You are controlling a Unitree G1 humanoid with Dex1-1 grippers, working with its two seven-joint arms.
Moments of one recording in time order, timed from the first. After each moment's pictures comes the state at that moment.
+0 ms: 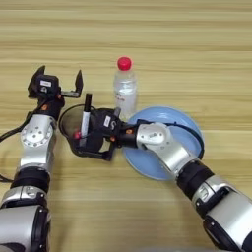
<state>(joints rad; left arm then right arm) -0.44 0.25 0.18 0.78 -0.09 -0.54 -0.20 -0.59 0.13 0.44 0.74 -0.09 -0.27 0.69</state>
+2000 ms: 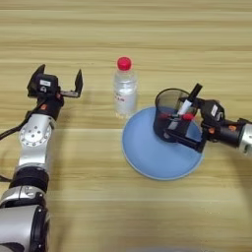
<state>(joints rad) -0.44 0.26 0.18 0.78 -0.09 -0.54 -0.22 -0.19 -0.43 0.17 0.02 0.19 0.02 0.88</state>
